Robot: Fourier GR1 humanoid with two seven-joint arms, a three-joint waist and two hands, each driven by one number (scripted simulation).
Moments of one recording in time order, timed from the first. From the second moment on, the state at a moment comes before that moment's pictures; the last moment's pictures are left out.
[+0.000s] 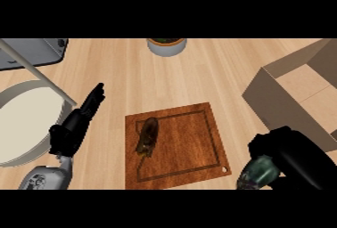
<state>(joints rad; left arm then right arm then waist) -0.13 0.26 -0.16 -1.52 0.02 0.02 0.06 -0.16 -0.94 0.65 -1.91 0.61 -0.22 0.07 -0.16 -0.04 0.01</state>
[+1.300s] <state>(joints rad) -0.14 0.24 -0.19 -1.57 0.00 0.00 0.08 0.30 -1.31 -0.34 -1.60 -0.31 0.05 -0.64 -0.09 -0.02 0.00</state>
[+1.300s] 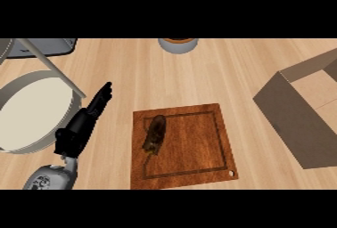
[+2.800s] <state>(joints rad) -0.23 0.17 -0.18 -1.50 -0.05 -0.10 0.06 -0.26 -1.00 -0.05 -1.01 0.12 0.18 -0.55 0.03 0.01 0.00</state>
